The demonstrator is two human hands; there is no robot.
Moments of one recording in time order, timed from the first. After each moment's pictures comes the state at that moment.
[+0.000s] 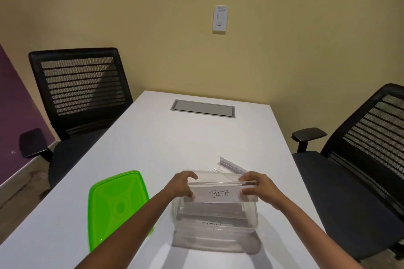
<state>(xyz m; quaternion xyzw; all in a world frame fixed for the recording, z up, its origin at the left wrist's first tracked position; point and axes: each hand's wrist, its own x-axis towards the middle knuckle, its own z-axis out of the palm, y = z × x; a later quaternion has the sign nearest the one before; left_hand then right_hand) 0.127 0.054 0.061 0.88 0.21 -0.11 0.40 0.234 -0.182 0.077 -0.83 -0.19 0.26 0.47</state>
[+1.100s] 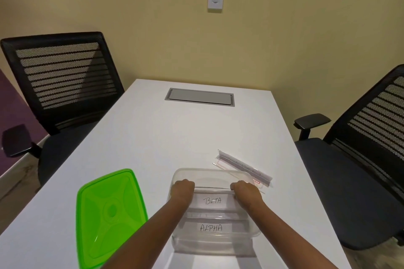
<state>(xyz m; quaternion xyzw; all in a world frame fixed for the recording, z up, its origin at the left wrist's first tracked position) 0.161 0.040 0.001 0.97 0.18 -0.16 0.02 0.237 -0.130 0.013 -0.94 -0.30 0.13 -0.04</state>
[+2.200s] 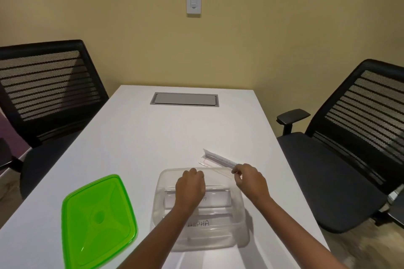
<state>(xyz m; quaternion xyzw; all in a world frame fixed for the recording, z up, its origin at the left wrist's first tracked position) 0.168 -0.020 0.021 0.98 0.12 0.11 0.06 0.235 -0.177 0.056 -0.96 -0.16 0.04 0.24</state>
